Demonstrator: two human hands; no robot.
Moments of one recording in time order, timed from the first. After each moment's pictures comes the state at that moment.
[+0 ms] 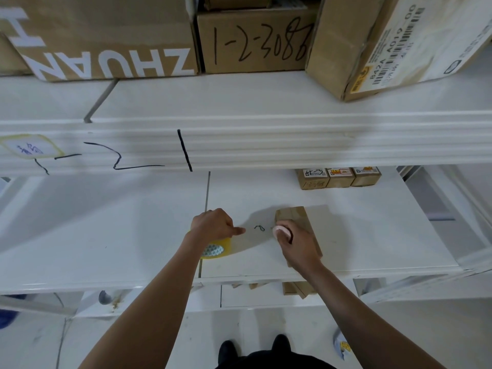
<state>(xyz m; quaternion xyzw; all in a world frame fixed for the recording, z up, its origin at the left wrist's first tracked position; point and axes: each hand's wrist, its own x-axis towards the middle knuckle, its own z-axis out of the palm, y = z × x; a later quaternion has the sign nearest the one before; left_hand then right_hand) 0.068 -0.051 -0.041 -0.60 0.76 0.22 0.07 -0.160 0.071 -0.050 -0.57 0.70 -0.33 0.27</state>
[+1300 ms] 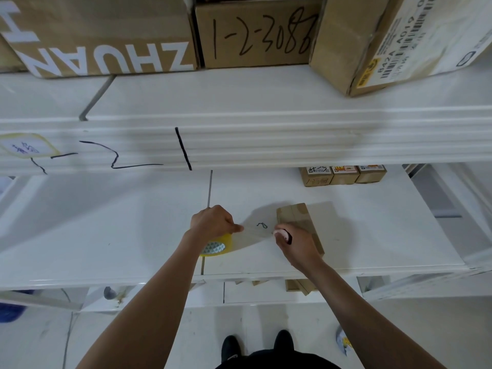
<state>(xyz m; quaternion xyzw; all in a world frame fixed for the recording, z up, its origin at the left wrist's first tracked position) 0.076 -0.050 -0.040 -0.61 0.75 0.24 0.04 -0.160 0.067 -0.059 -0.61 0.68 -0.28 0.28</state>
